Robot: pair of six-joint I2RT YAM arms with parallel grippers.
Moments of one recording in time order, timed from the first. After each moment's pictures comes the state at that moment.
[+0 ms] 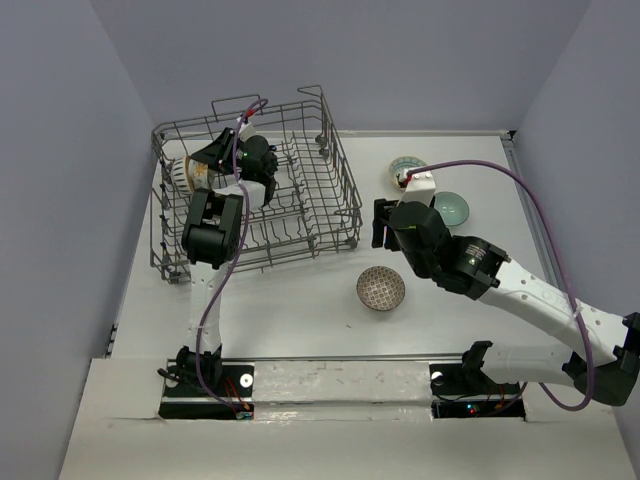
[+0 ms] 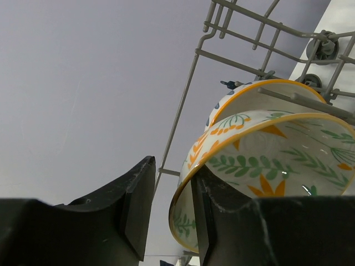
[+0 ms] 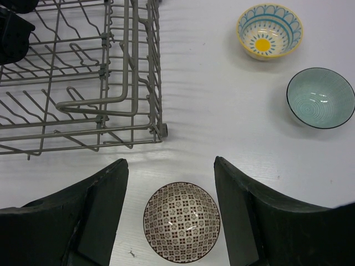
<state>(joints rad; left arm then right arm) -0.26 2.35 1.61 1.06 -1.45 1.51 0.97 1.13 1.20 -0.58 0.72 0.45</state>
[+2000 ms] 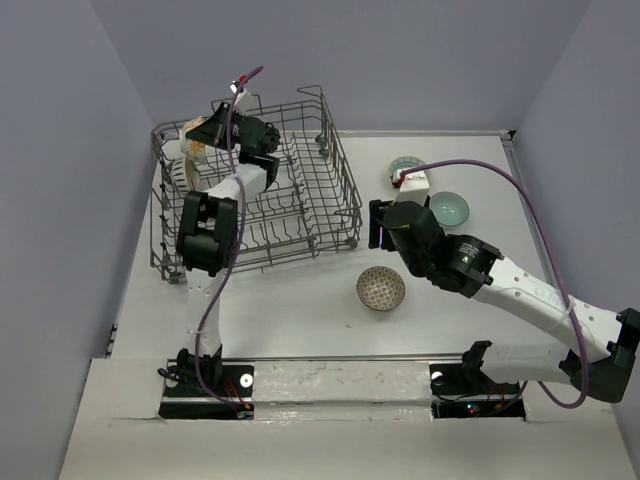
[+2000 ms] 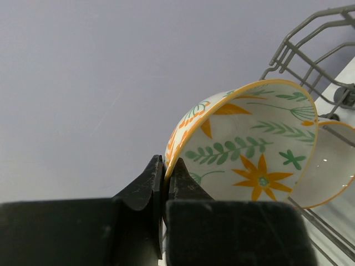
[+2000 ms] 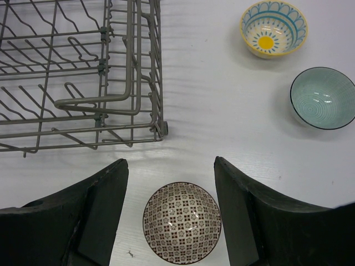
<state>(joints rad) -0.29 2.23 1.73 1.15 -1.50 1.61 0.97 1.16 1.20 -0.57 0.71 0.44</state>
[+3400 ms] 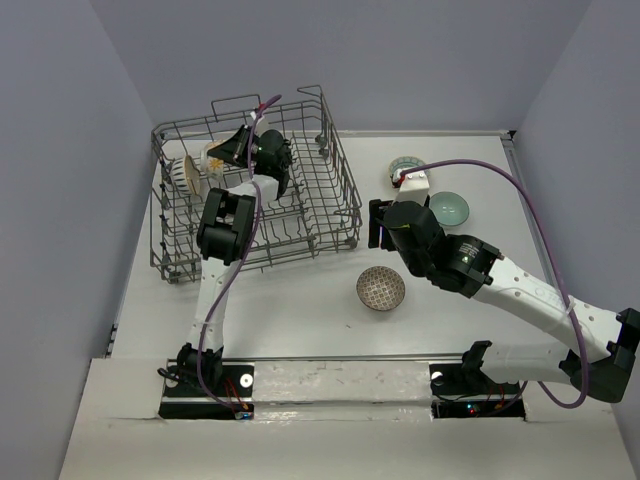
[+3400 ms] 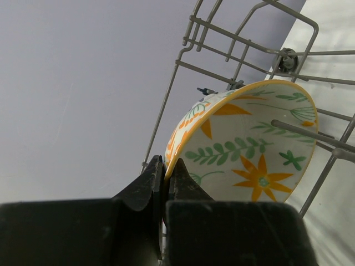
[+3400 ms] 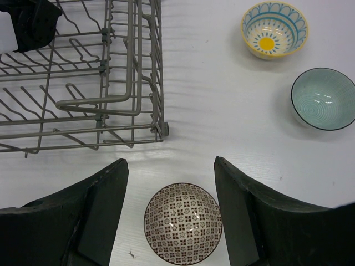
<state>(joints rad) -0.30 2.49 1.85 1.00 -1.51 1.50 0.97 1.16 1.20 -0.57 0.71 0.44</state>
